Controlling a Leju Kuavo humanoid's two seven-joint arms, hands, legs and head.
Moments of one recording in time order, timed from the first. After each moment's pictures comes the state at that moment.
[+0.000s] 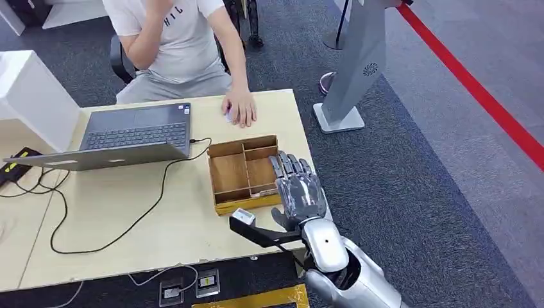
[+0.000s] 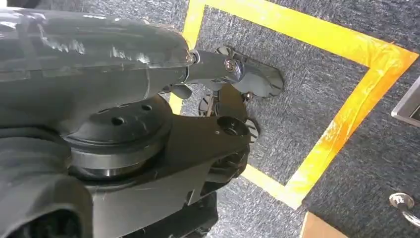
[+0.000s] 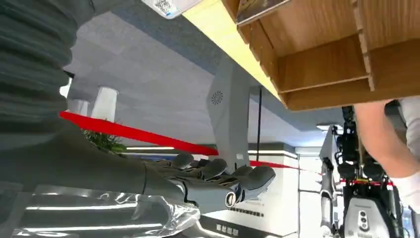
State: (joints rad) left arm -0.08 0.00 -0.97 -0.19 1.26 0.06 -0.28; right arm -0.24 -0.13 0.69 -1.61 1.19 0.06 0.52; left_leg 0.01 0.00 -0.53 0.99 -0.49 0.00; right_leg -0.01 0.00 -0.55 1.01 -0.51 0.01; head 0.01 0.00
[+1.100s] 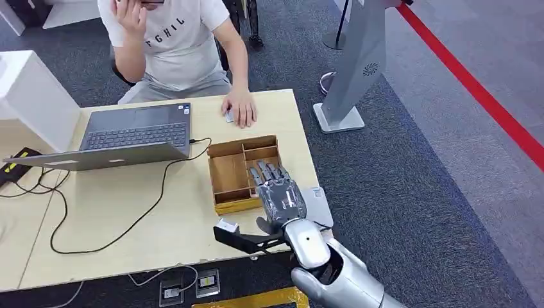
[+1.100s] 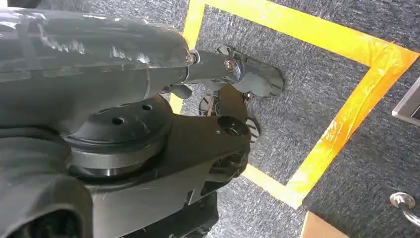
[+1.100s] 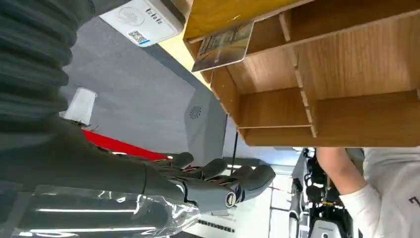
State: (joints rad) left arm -0.08 0.00 -0.97 -0.19 1.26 0.06 -0.28; right arm -0.31 -0.09 0.78 -1.47 1.12 0.08 0.49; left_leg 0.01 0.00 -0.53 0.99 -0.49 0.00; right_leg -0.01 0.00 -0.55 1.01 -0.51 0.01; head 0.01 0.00
